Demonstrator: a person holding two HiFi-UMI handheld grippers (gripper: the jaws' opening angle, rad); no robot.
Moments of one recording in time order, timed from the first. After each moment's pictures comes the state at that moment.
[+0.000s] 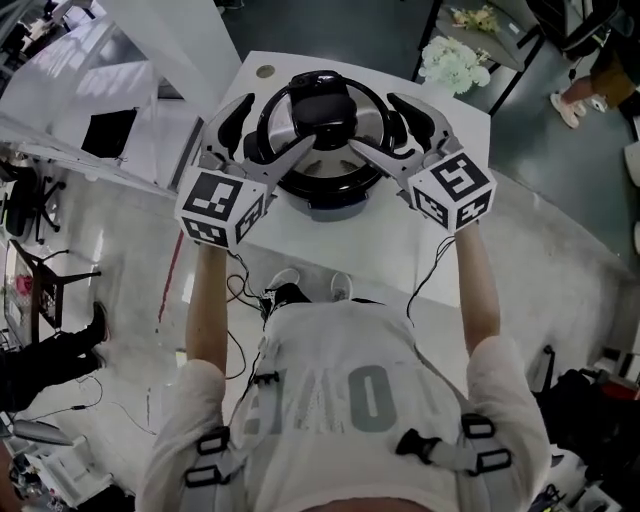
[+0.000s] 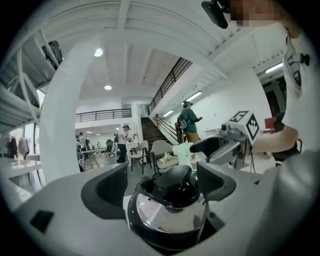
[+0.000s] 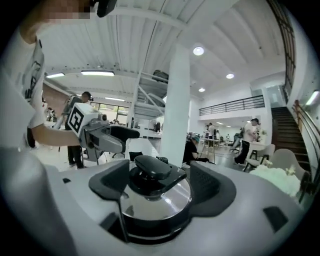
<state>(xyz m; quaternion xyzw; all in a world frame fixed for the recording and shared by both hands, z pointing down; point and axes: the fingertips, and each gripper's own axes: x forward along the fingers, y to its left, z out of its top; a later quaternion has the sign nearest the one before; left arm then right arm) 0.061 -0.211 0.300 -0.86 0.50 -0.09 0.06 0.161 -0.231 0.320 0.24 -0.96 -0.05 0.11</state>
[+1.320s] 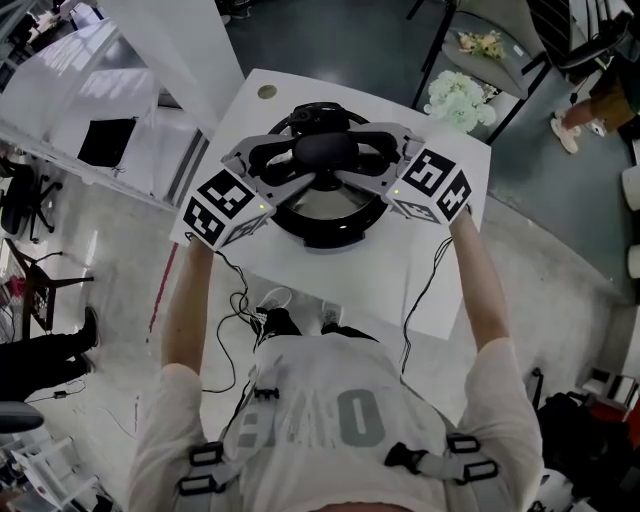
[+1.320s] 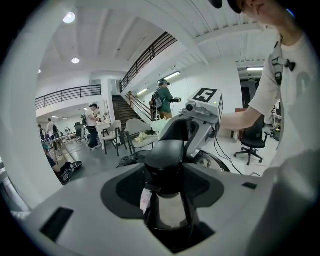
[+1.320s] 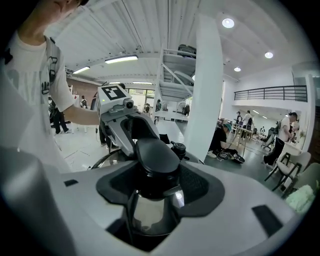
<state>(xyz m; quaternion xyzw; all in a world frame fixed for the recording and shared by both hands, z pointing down) 0.085 -0.240 0.361 -0.91 0.35 -0.23 0.00 0.115 -0.252 0.362 0.06 -0.97 -0.07 0.24</state>
